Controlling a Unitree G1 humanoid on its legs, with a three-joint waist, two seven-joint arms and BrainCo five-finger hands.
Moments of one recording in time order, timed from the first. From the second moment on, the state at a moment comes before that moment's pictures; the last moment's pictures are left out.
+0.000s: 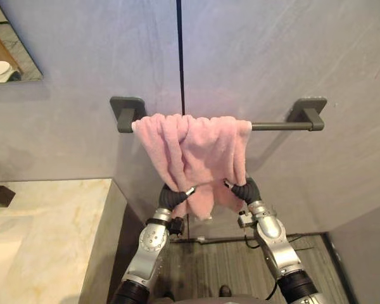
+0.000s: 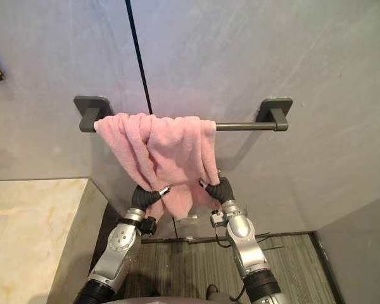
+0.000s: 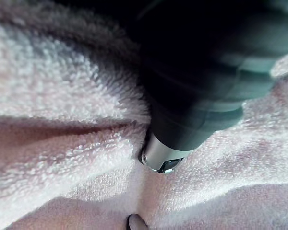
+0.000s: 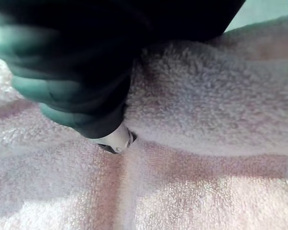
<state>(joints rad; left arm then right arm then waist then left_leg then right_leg) 0.01 0.08 -0.27 0.16 -0.11 -0.27 0.06 -0.07 -0.11 0.17 0.21 0.07 -0.23 0.00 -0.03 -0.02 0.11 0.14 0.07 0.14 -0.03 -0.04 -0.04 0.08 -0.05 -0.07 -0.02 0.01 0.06</state>
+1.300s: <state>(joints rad) 0.11 0.15 0.00 0.27 -0.19 -0.25 0.11 -0.05 -0.13 -0.18 0.30 0.09 -0.26 -0.09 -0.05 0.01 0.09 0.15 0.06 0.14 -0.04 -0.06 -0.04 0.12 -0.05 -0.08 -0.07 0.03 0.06</state>
